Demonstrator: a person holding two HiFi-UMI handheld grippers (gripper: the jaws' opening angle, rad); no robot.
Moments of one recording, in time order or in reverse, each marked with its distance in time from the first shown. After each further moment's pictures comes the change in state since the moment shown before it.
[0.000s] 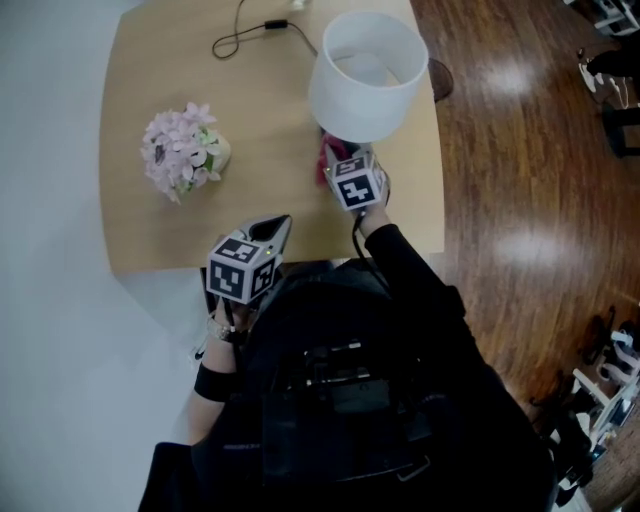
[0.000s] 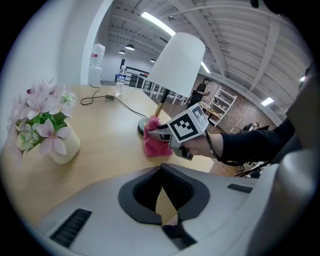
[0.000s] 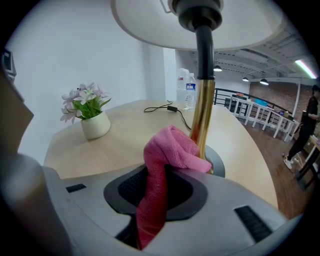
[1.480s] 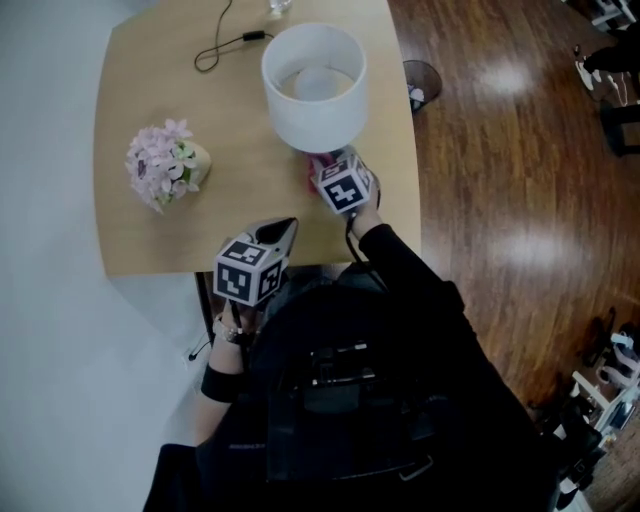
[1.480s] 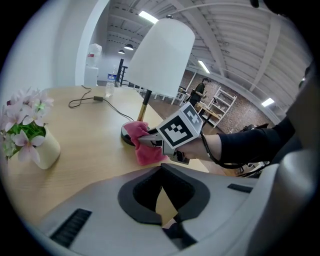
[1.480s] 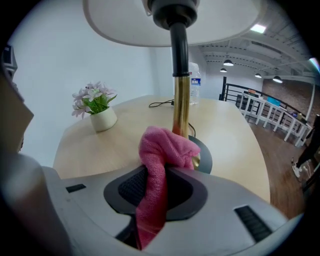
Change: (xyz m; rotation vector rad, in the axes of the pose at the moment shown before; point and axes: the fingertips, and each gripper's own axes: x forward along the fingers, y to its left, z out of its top) left arm 0.037 -0.059 0.030 -0.001 -0.005 -0.007; right arm -0.015 -0.025 -0.016 -0.060 0.076 0.098
